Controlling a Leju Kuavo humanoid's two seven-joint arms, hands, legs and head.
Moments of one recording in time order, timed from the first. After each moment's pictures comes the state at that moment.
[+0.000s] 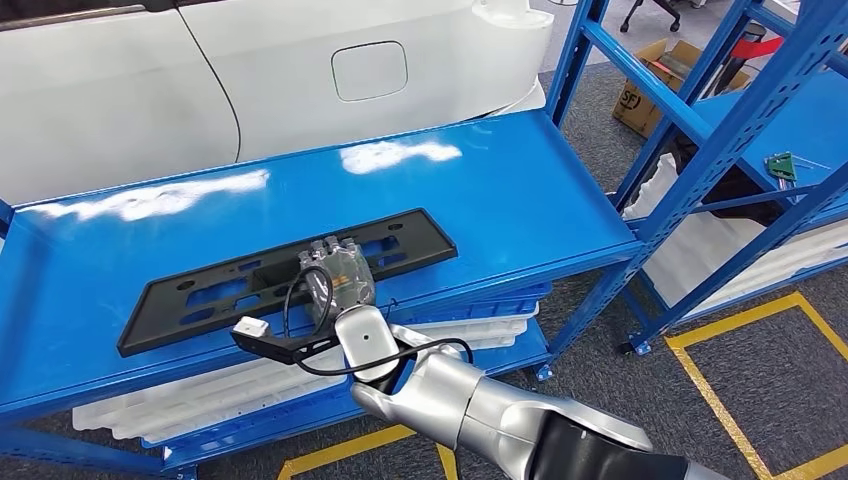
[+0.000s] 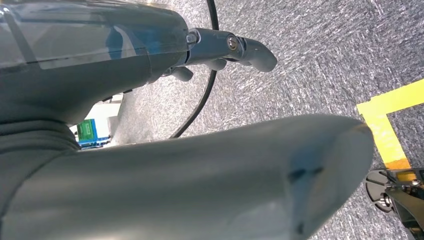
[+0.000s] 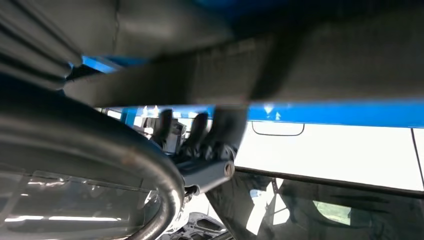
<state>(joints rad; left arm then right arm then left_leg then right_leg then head) -0.07 -0.16 1.11 -0.18 -1.33 -0.05 -0.22 -0.61 0.13 1.09 -0.54 1.24 -0.33 0.06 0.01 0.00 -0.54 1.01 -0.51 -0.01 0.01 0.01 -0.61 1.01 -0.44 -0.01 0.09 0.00</state>
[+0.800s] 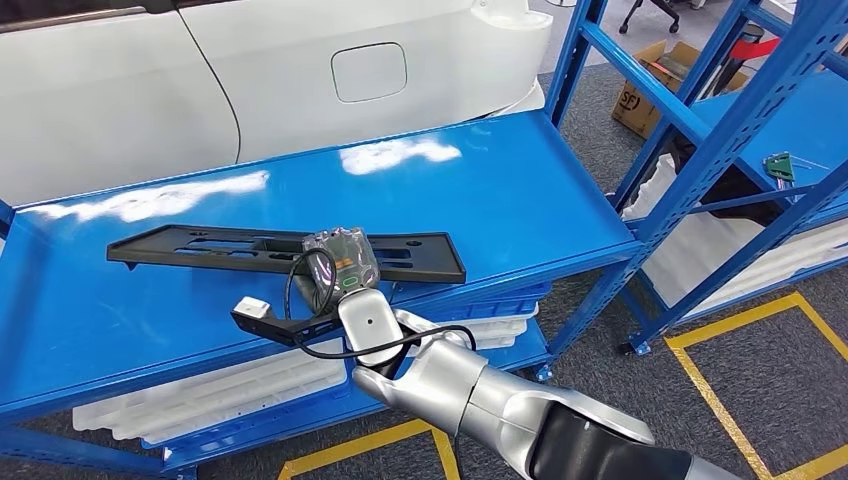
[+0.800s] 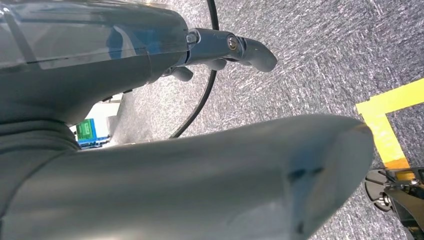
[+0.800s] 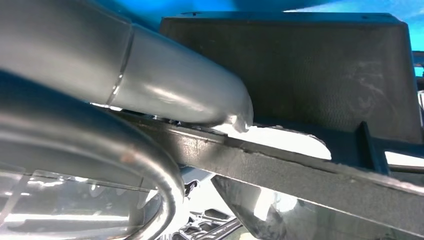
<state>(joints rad) -0.07 -0.16 1.11 -0.18 -1.33 -0.05 -0.22 -0.63 0.12 1.05 -0.56 1.24 -0.33 0.04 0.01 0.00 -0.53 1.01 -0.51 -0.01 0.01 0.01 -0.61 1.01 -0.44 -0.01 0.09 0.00</state>
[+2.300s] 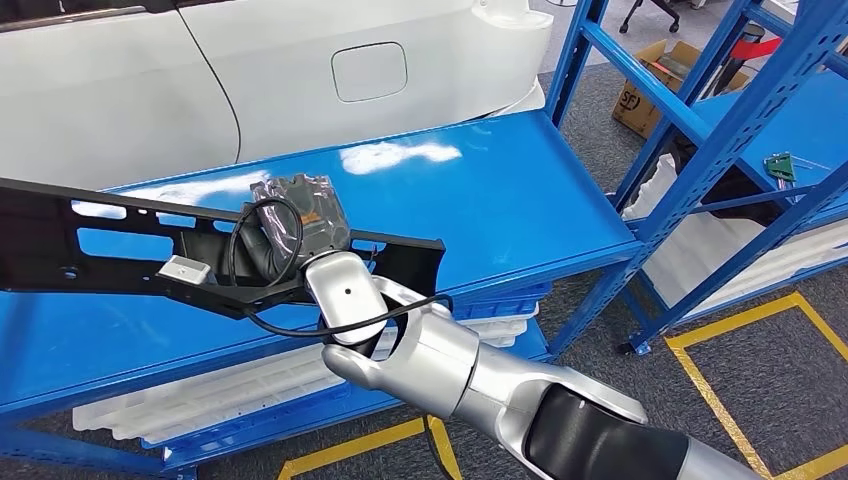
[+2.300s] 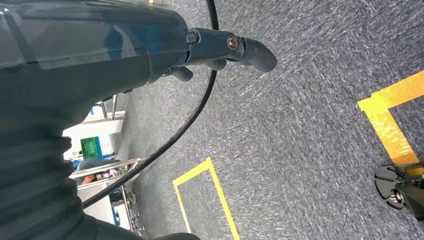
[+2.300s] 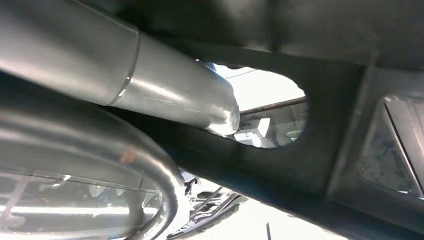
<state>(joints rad) -0.07 -0.16 1.06 -0.18 -1.36 -0.08 -0.22 -0.73 0.15 1.03 -0.81 1.20 -0.27 0.06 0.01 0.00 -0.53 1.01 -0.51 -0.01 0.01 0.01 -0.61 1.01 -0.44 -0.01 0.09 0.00</state>
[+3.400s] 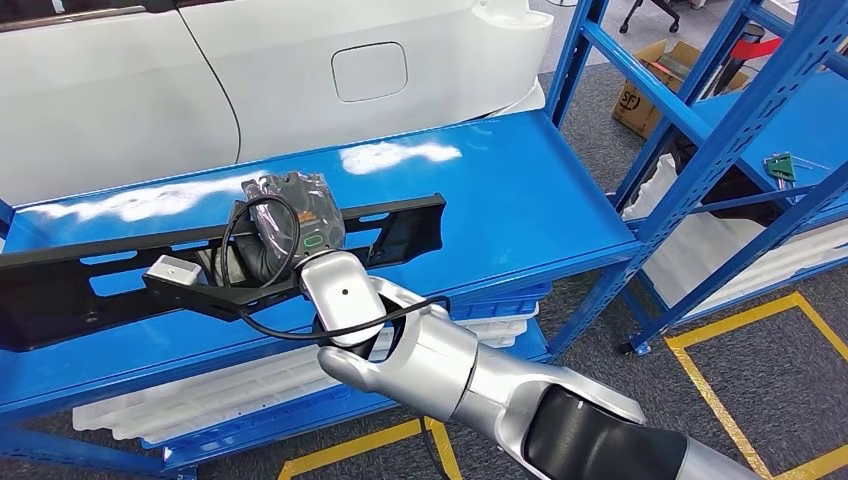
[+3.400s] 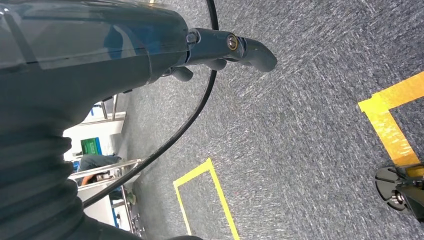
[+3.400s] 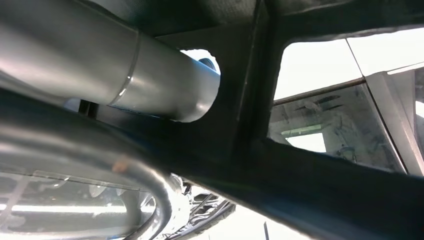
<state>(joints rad) -0.07 -0.16 1.06 -0.18 -1.37 -0.08 -0.22 -0.73 0.16 1.03 -0.83 1.18 -0.27 0.06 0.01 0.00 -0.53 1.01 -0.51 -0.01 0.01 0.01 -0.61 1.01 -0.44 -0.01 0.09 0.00</state>
